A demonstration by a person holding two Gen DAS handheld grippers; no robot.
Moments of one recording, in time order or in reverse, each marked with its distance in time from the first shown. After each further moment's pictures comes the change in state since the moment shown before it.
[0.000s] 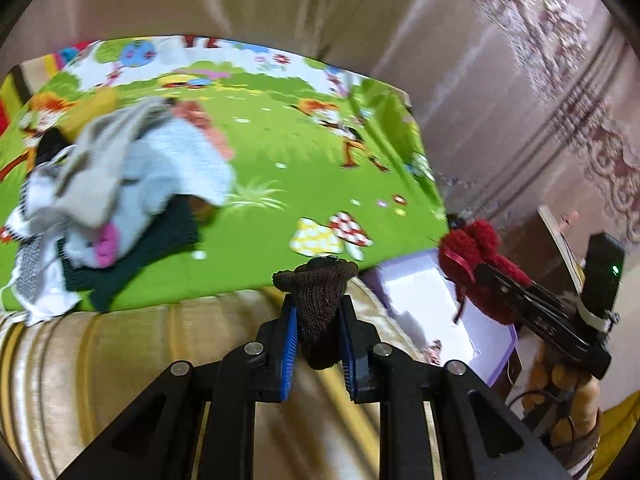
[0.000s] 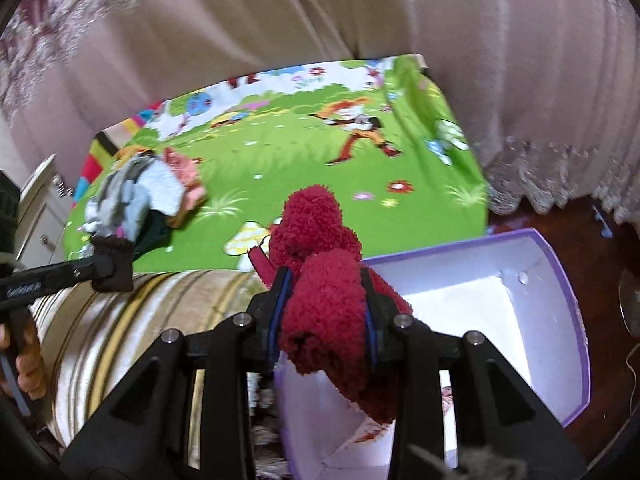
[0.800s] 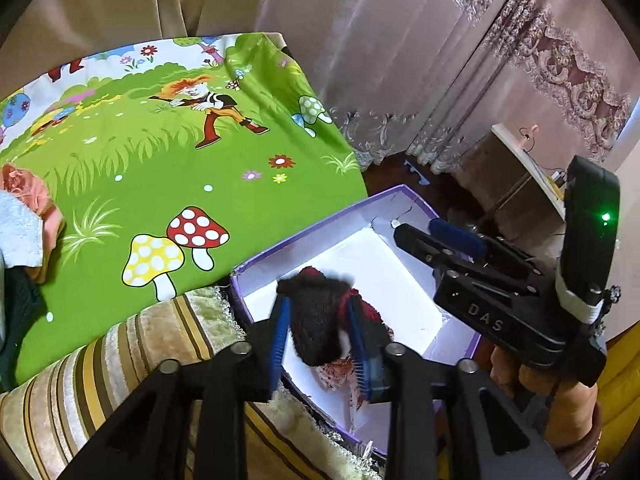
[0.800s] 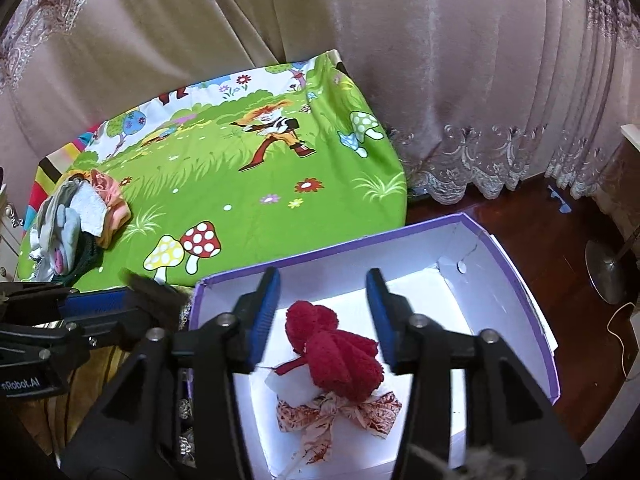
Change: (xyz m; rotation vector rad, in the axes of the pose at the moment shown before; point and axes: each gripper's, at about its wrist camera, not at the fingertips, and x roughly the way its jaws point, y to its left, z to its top) left arm 0.084 -0.125 0.004 0.262 0.132 -0.100; right arm 0.004 -0.057 -0.007 0.095 -0.028 -0.170
